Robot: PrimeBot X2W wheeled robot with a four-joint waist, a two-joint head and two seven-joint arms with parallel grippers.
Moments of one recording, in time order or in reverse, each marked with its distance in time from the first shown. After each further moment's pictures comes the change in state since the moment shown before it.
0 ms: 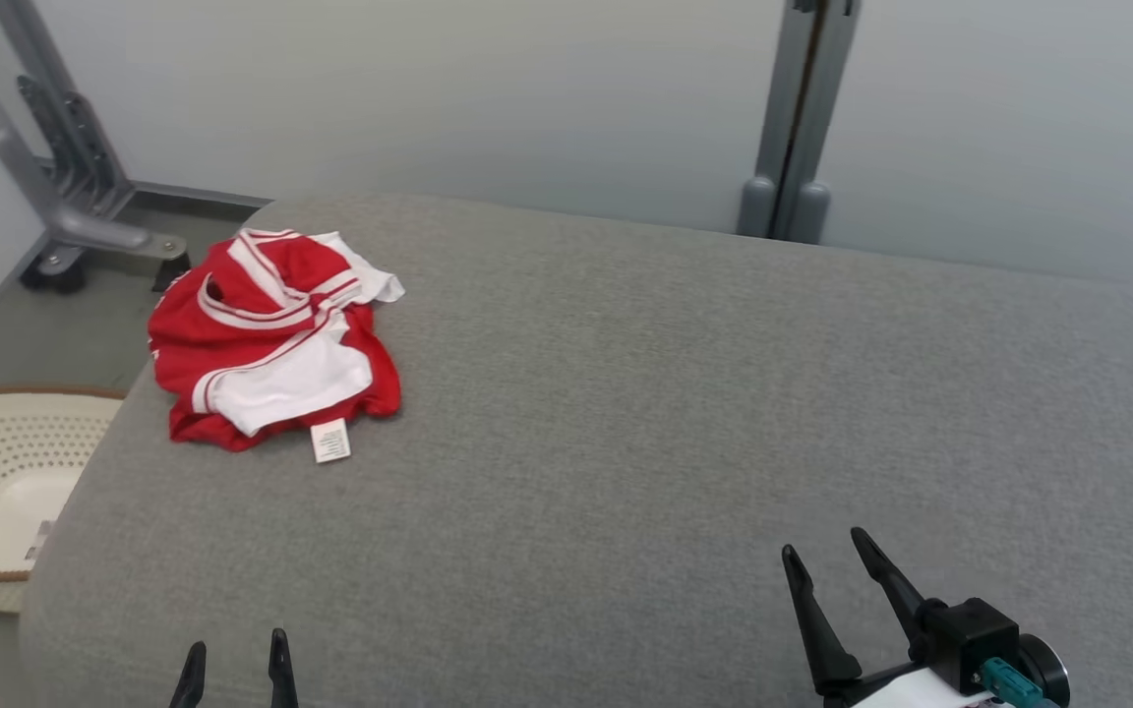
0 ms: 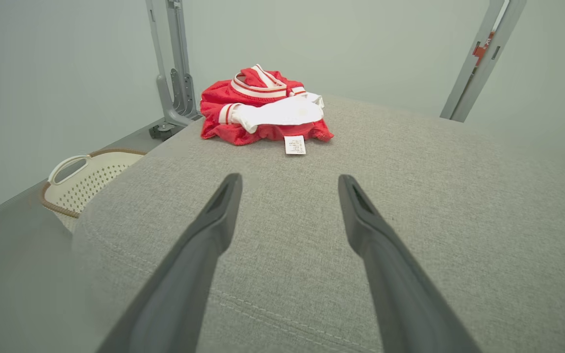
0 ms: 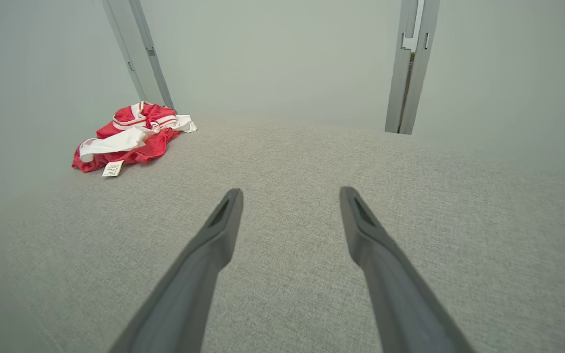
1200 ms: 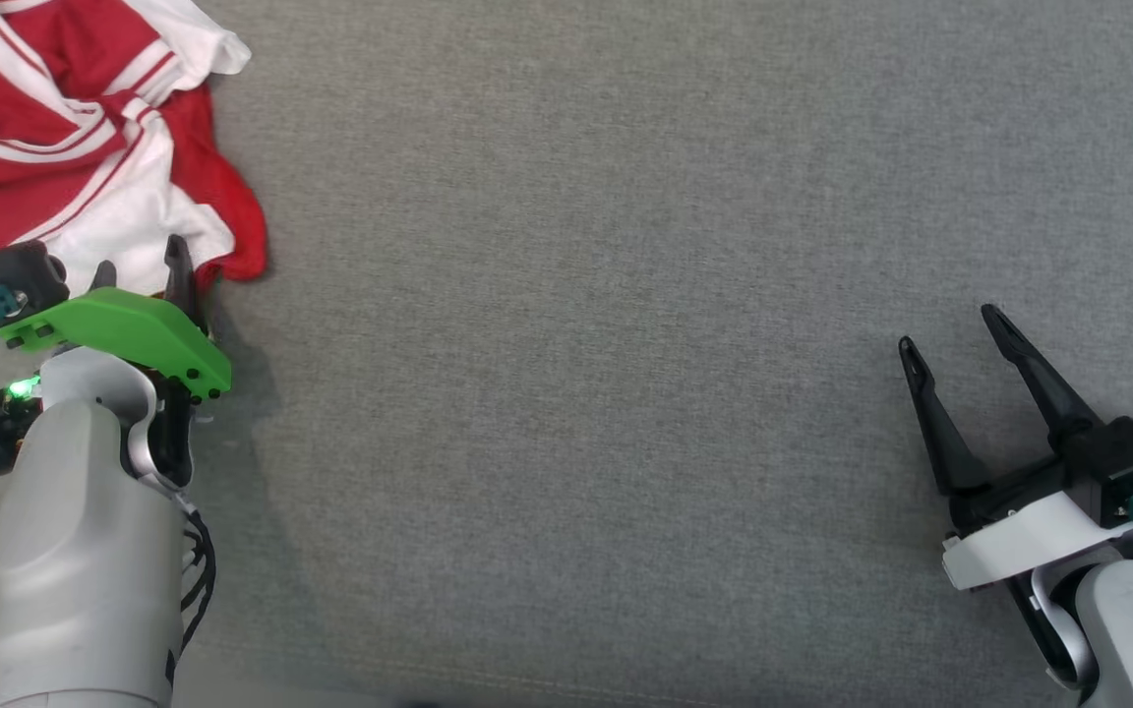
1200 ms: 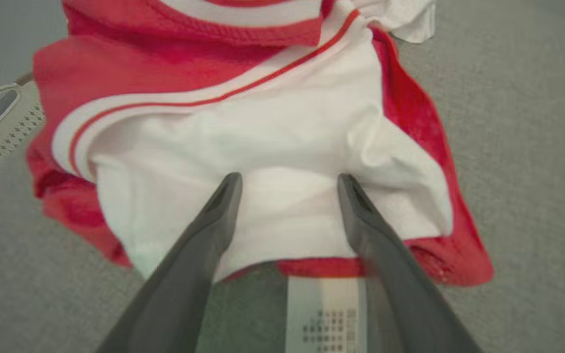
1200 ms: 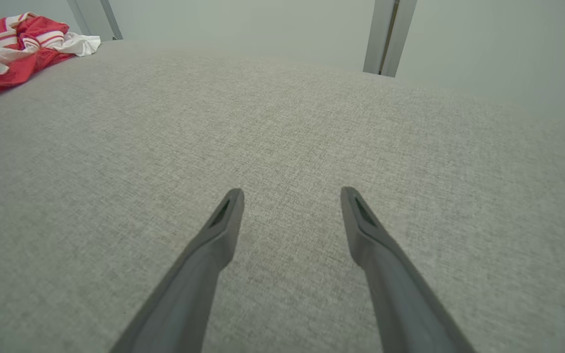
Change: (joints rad) left arm -0.993 0.101 0.052 0.738 -0.219 0.005 0.271; right arm -0.233 -0.271 -0.034 -0.139 0.002 0.000 0.013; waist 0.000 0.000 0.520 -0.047
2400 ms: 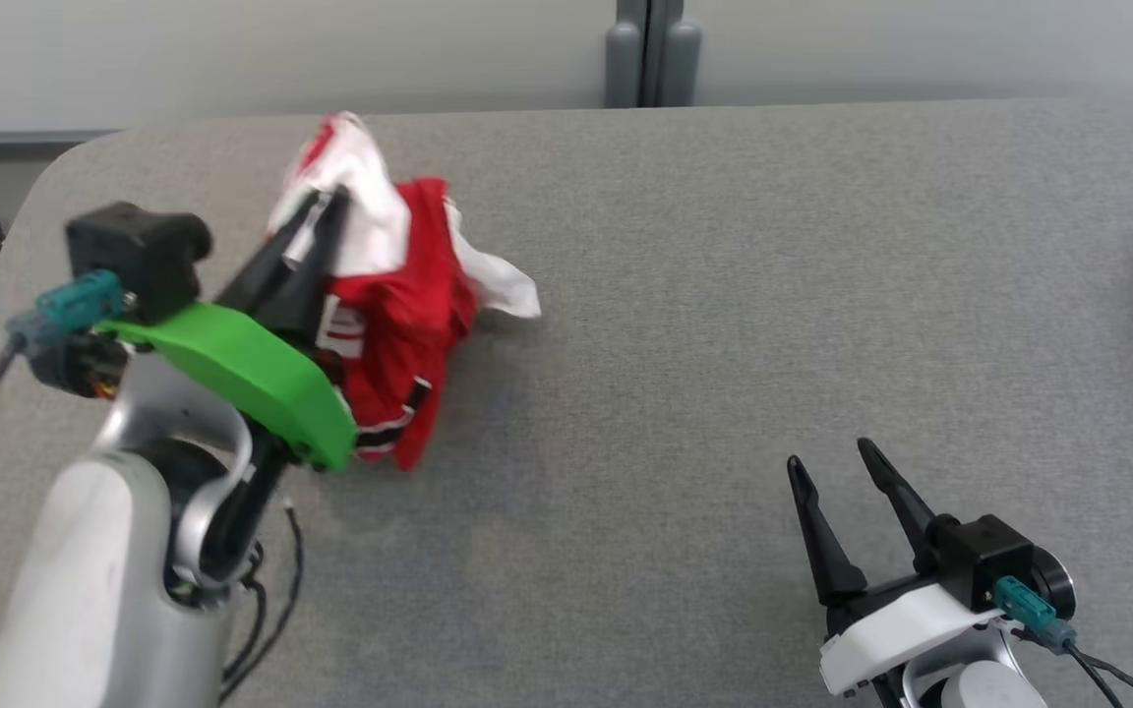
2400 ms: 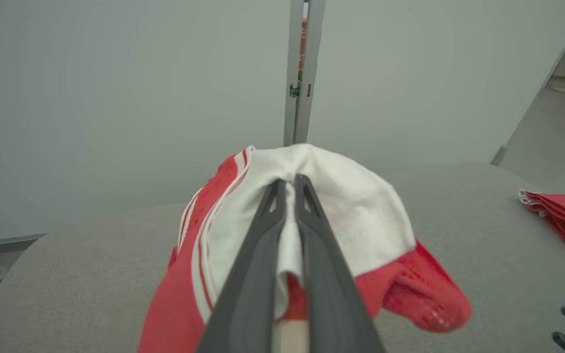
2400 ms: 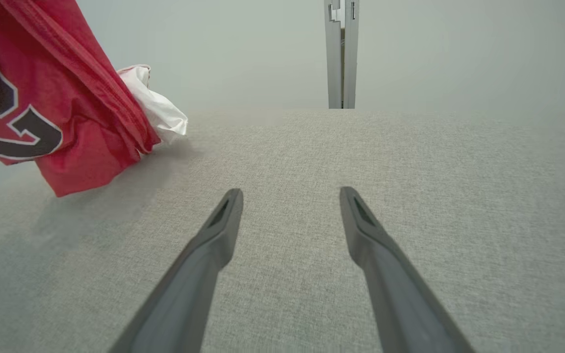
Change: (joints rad) left arm 0.274 0.080 -0.247 -0.924 -0.065 -0.090 0.367; right arm 0.093 0.246 0.035 0.152 0.026 0.000 -0.011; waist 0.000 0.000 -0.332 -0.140
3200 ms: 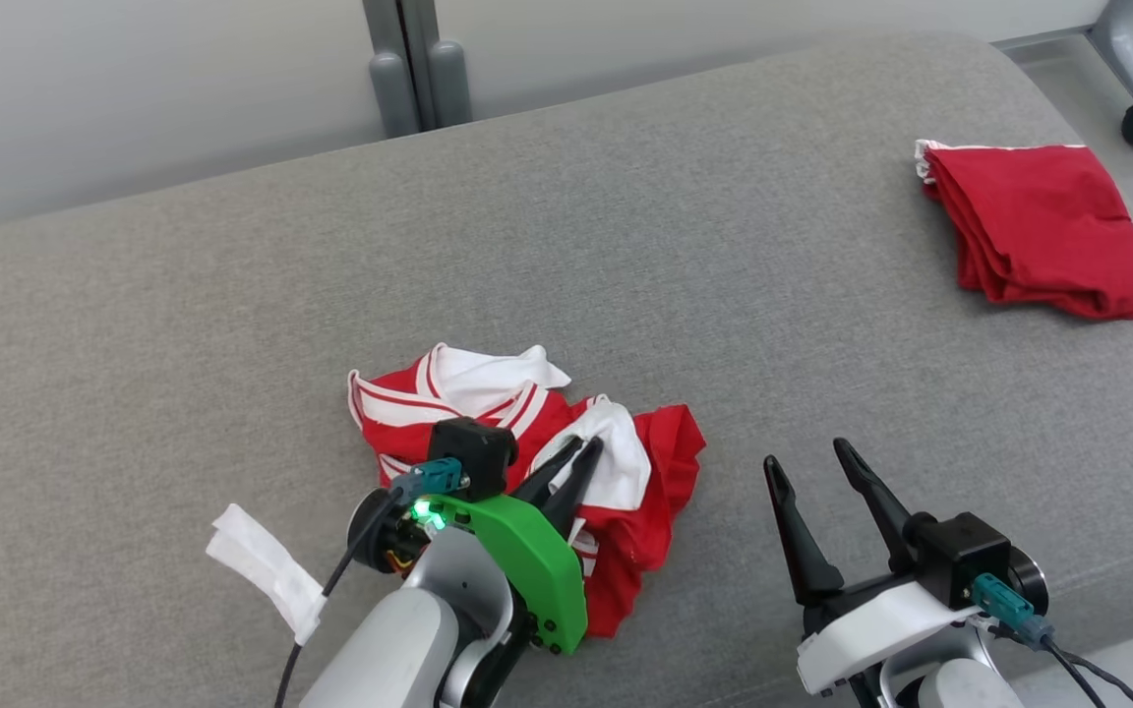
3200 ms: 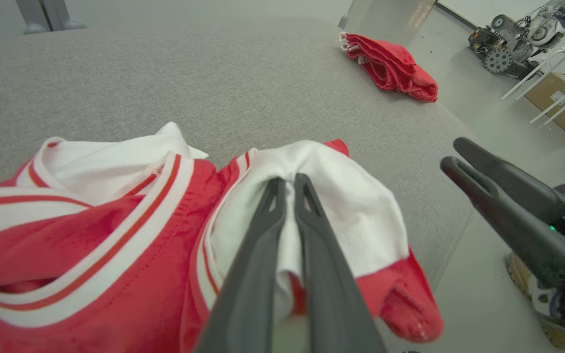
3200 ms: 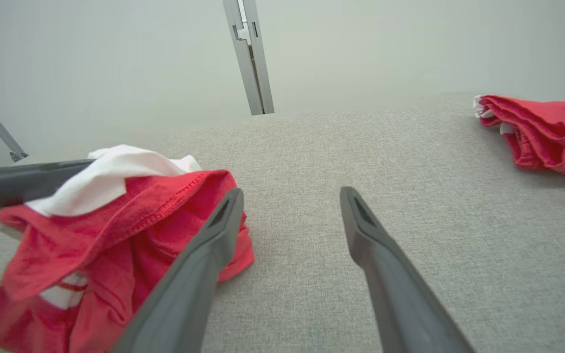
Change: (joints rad) left arm 0.133 -0.178 -0.374 0.335 -0.033 0.050 -0.178; right arm -0.011 0.023 0.029 0.012 0.018 0.000 -0.001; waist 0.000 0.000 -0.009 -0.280
